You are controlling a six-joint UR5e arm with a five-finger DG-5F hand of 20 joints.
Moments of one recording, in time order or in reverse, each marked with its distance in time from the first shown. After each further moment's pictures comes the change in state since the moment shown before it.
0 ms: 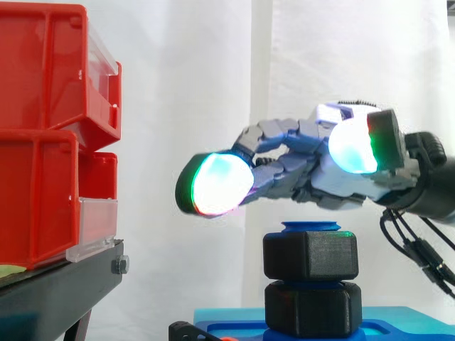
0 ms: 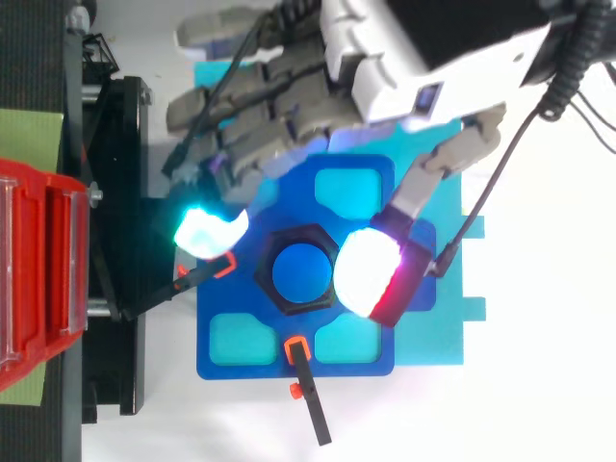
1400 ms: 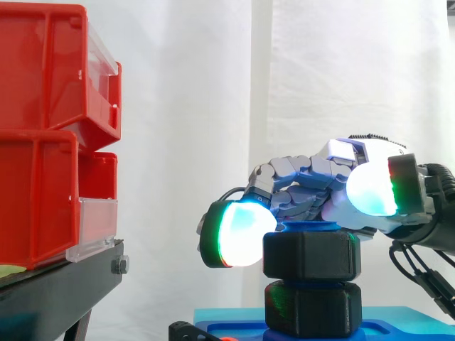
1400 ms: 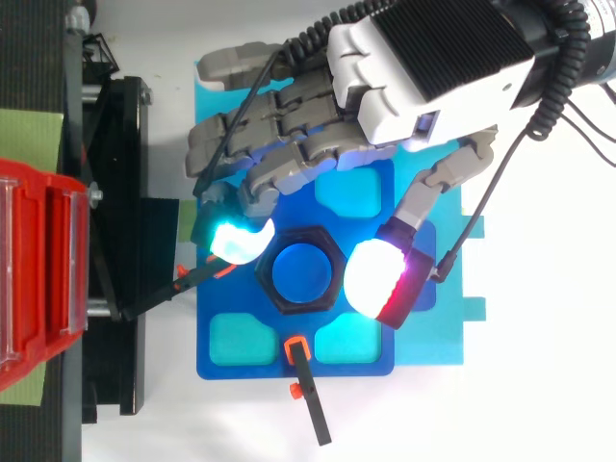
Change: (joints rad) arm -0.001 -0.008 -0.073 0.092 -0.006 0.008
